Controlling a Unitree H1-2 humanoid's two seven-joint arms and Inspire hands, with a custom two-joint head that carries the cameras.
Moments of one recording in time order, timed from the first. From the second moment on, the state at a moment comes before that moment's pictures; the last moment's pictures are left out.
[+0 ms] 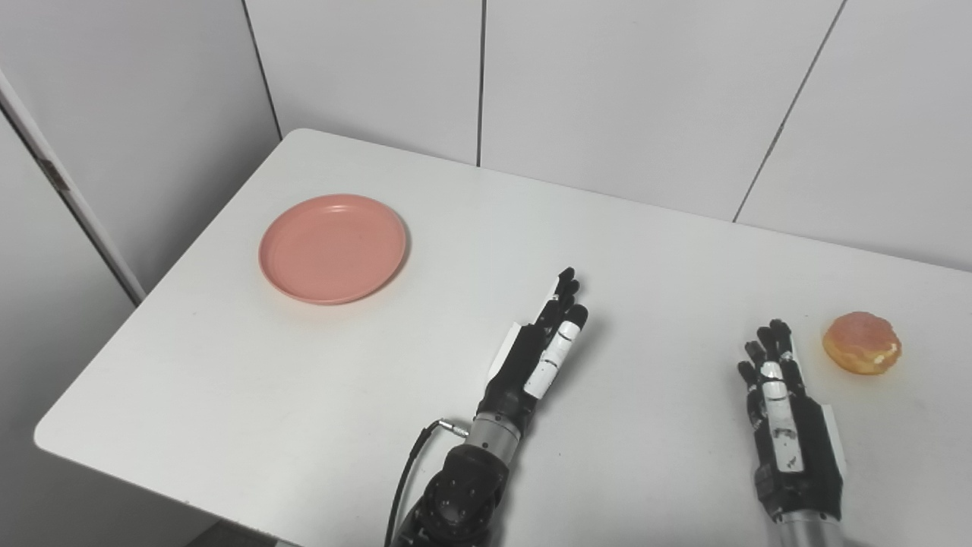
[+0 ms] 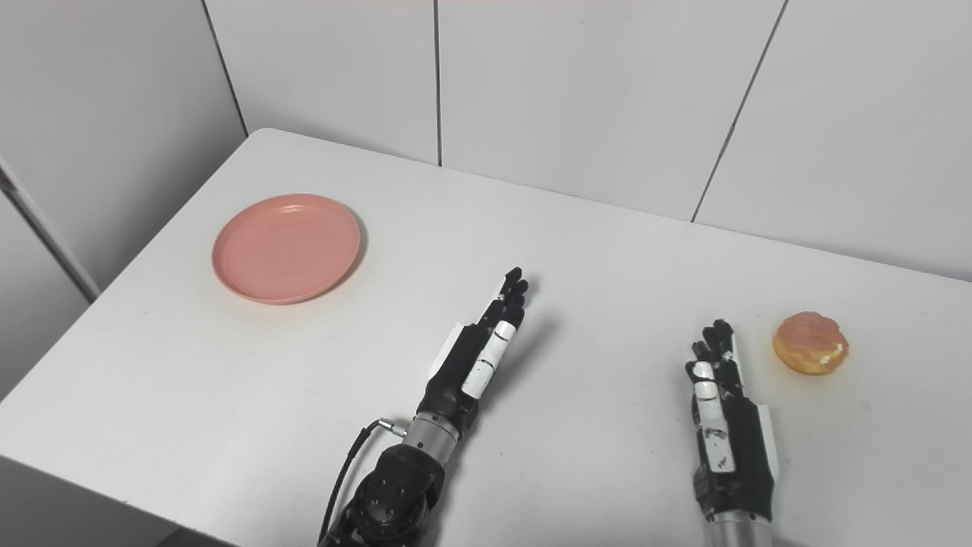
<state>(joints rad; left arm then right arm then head) -0.13 -0.14 -0.14 0.12 0.13 -0.10 0.04 -0.11 0.00 0.02 0.07 0.14 -0.11 0.12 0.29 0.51</state>
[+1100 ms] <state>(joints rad) -0.29 -0.04 0.10 0.09 0.05 -0.22 0.13 -0.12 -0.01 0.02 0.08 0.14 -0.12 0.14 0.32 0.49</state>
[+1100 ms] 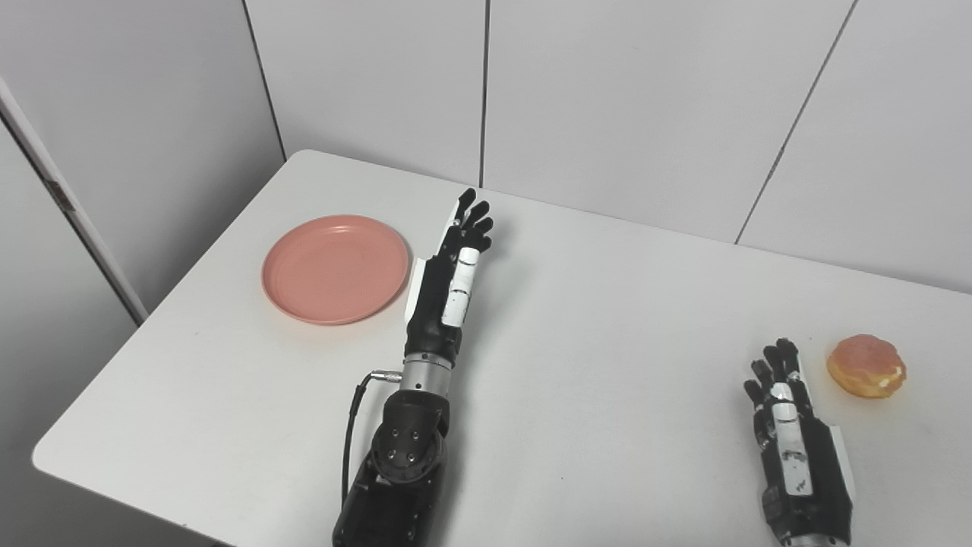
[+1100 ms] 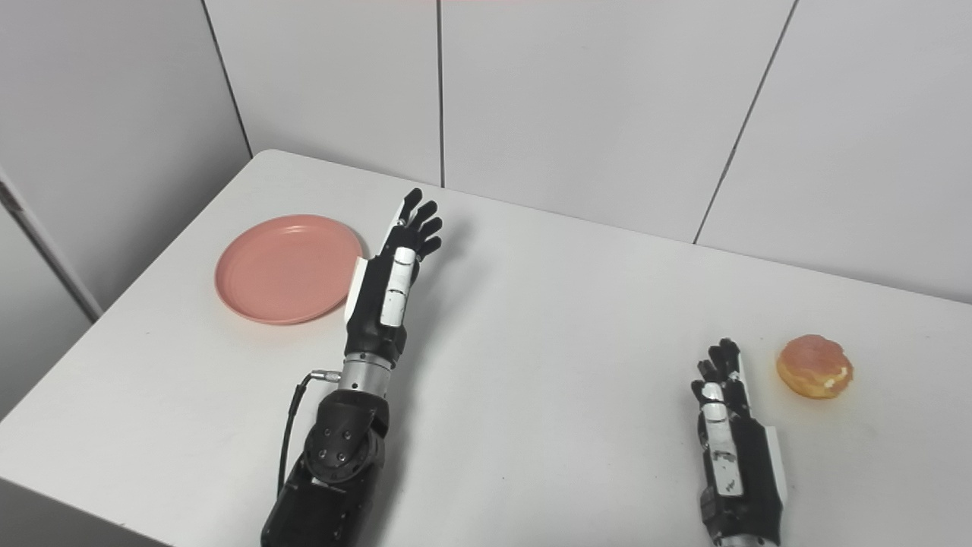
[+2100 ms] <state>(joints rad) -0.36 0.14 0.33 0.15 -0.04 -0.27 0.24 -0.13 -0.02 0.02 0.09 0.13 -0.13 0.15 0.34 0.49</state>
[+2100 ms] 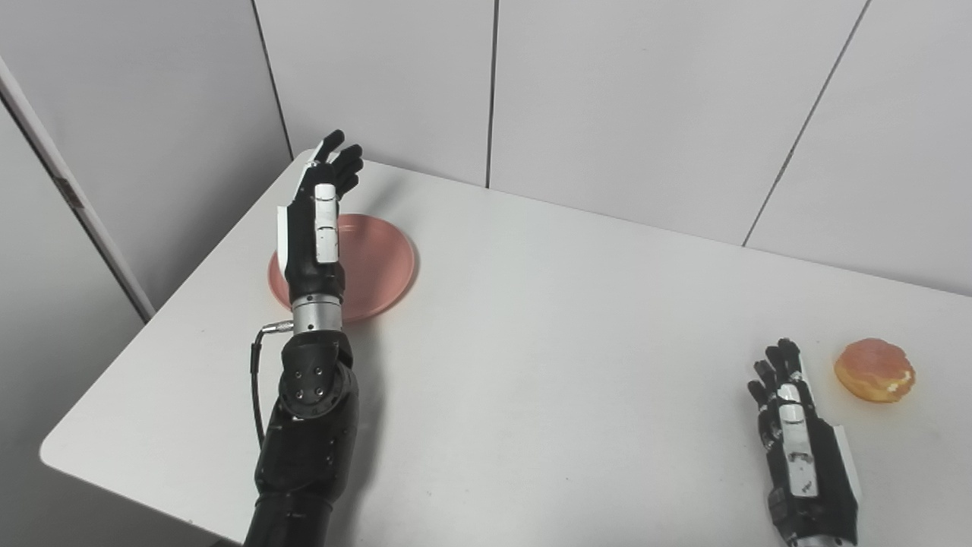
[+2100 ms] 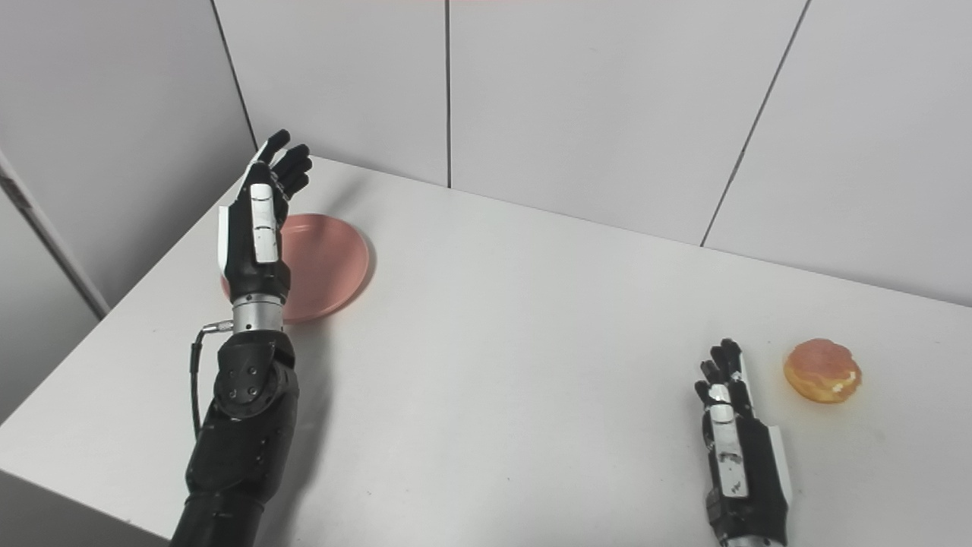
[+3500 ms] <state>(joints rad) -0.42 0.29 0.46 0.54 -0.16 -0.26 0.32 -0.13 -0.03 0.02 0.09 0.13 -0.13 0.15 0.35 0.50</state>
